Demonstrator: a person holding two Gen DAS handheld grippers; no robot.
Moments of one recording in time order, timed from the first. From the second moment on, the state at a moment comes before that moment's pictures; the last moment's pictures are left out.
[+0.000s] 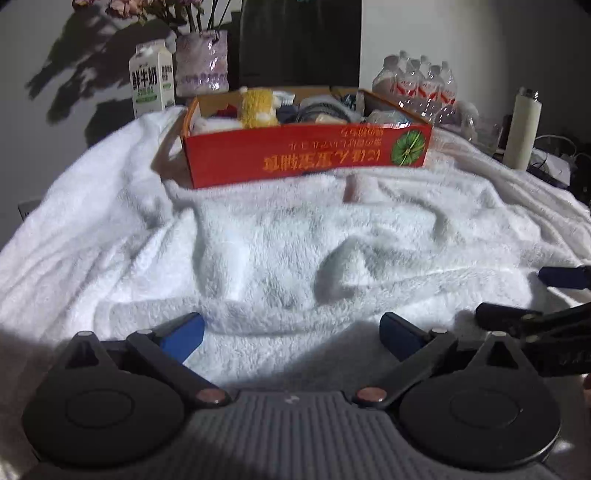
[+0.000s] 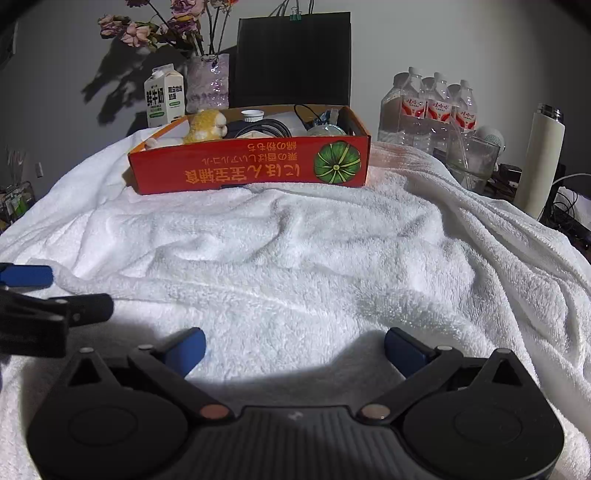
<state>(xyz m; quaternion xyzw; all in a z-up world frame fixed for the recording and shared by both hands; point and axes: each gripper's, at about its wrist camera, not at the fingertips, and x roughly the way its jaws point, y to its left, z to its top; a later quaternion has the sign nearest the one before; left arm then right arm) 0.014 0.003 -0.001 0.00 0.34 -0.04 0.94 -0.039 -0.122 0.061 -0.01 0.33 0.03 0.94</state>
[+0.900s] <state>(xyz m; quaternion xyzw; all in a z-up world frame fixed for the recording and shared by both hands) 0.009 -0.018 0.002 0.06 0.32 -0.05 0.95 -0.035 -0.124 0.061 -0.01 0.33 0.04 0.94</state>
